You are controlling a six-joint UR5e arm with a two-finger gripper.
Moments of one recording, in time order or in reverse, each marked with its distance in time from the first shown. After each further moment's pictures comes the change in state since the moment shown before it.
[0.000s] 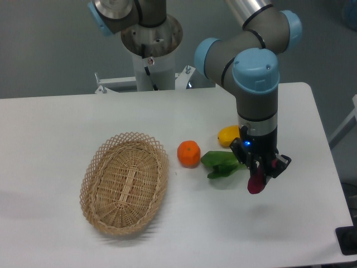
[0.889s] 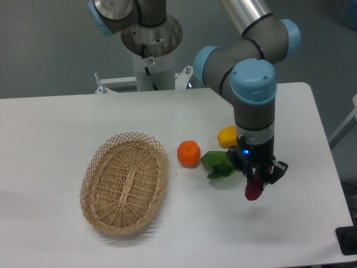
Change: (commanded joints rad) arm -0.035 -0.057 0.008 0.029 0.008 -0.184
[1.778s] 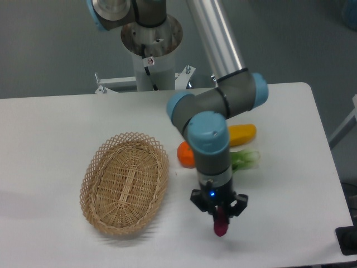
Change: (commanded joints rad) arm -0.189 -0.187 -0.035 0.195 0.123 -0.430
